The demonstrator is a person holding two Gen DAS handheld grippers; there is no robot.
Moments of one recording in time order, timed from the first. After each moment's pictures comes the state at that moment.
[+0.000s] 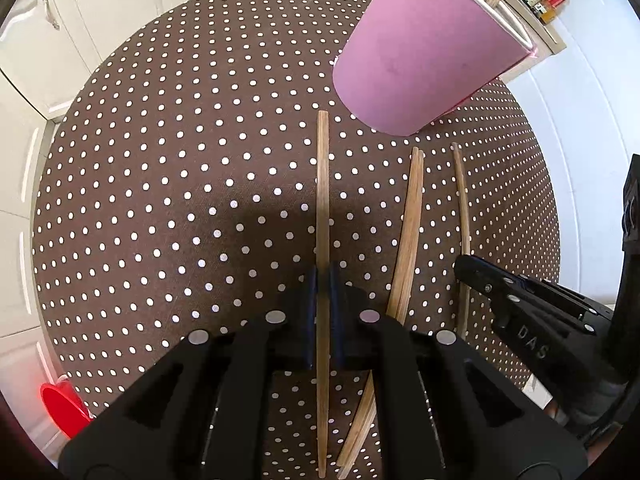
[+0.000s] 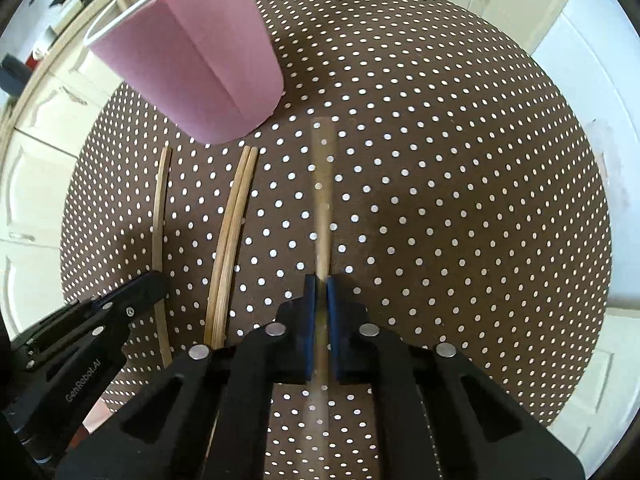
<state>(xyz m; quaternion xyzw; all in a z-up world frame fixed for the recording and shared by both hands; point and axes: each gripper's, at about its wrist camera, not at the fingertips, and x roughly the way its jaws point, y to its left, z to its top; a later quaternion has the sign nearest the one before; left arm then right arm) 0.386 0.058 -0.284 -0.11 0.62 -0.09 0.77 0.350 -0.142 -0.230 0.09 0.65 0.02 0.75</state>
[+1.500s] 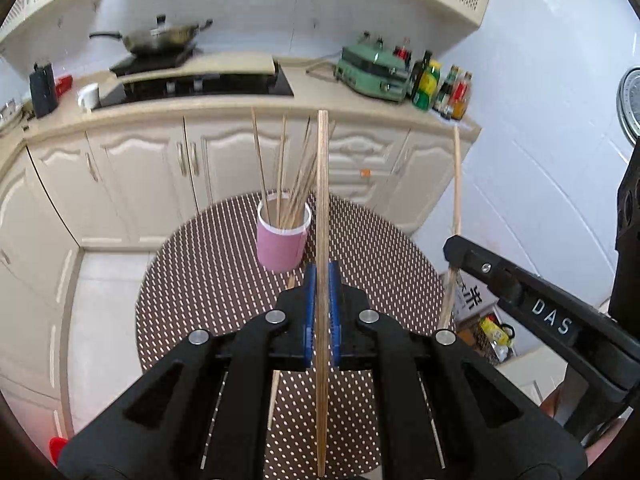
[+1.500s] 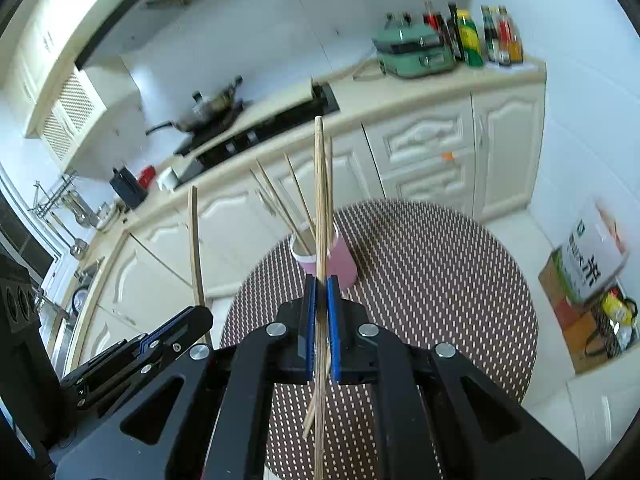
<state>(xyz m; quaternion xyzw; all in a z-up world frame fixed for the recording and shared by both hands) 0.202 -0.022 -0.026 -0.06 0.36 -0.10 0.93 0.197 -0.222 0.017 0.16 0.37 0.11 0.91</state>
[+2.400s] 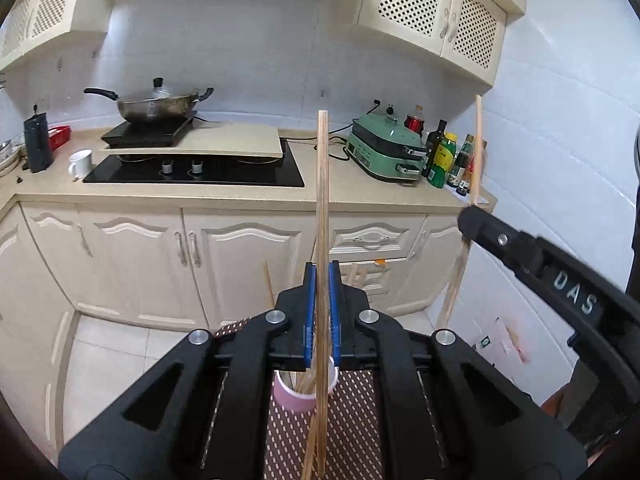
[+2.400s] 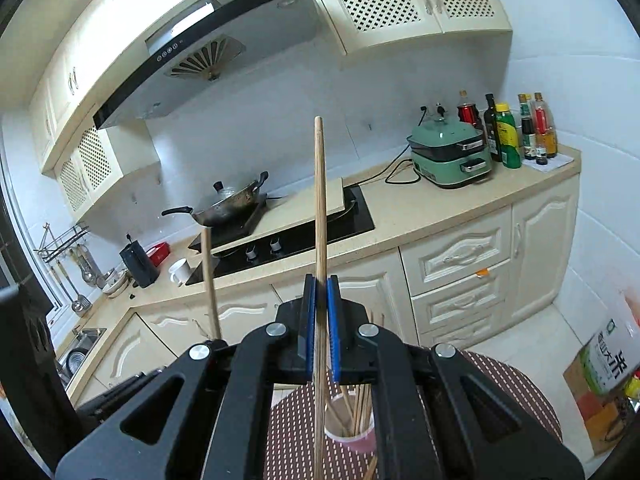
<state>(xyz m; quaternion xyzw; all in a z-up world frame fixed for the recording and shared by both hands) 0.346 -0.001 0.010 -0.07 0.27 -0.09 0.96 0.352 -0.187 0.054 0.16 0.22 0.13 0.95</state>
